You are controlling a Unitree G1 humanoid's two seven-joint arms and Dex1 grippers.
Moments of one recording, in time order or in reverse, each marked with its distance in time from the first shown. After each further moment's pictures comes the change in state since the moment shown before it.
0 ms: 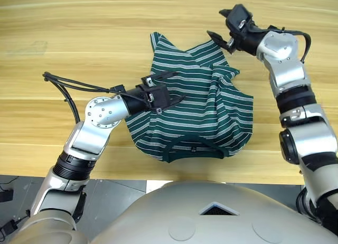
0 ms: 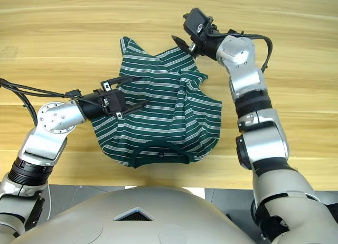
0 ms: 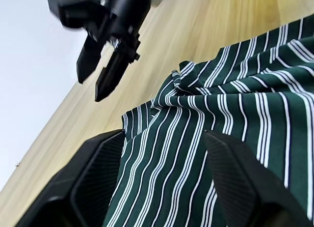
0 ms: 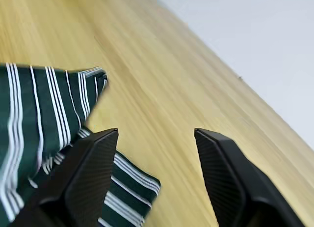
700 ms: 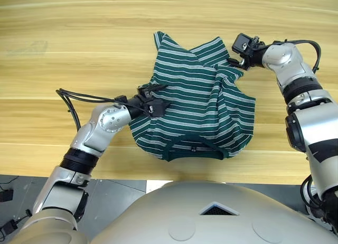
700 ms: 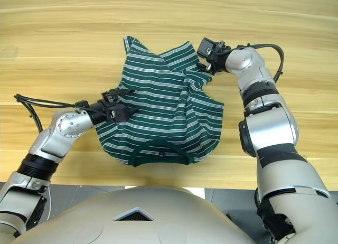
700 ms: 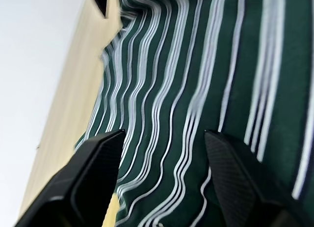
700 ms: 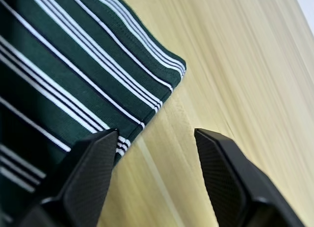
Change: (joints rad) left arm -0.039 -0.024 -0.047 0.463 0.348 -0.349 0.219; right arm -0.095 -0.023 0.015 0.438 -0.209 -0.100 -0.037
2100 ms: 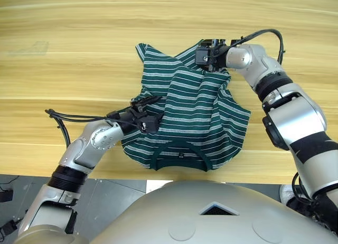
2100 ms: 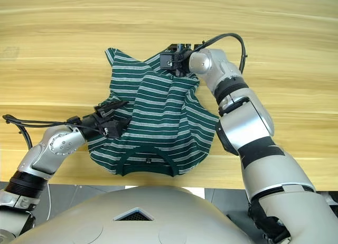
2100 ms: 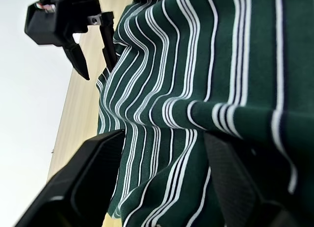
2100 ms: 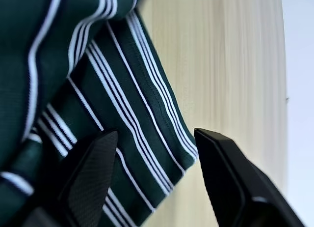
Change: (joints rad) left arm 0.210 0.096 0.038 -0.217 0.085 -0.035 0.032; right arm -0.101 0.168 0.288 0.016 -0.328 -0.111 -0.176
